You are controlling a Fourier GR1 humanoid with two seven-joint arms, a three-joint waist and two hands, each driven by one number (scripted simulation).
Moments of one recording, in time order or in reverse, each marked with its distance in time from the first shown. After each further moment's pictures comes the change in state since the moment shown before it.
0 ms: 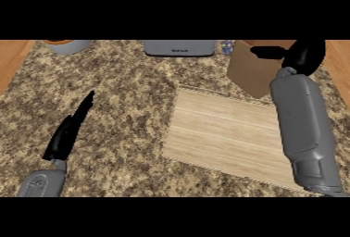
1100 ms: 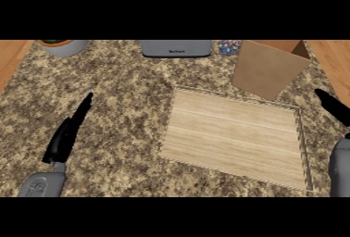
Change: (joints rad) left arm 0.019 -0.014 0.015 -0.011 -0.021 0.006 0.001; right arm 0.564 -0.036 -0.091 -0.434 -0.622 -0.196 -0.585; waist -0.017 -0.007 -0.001
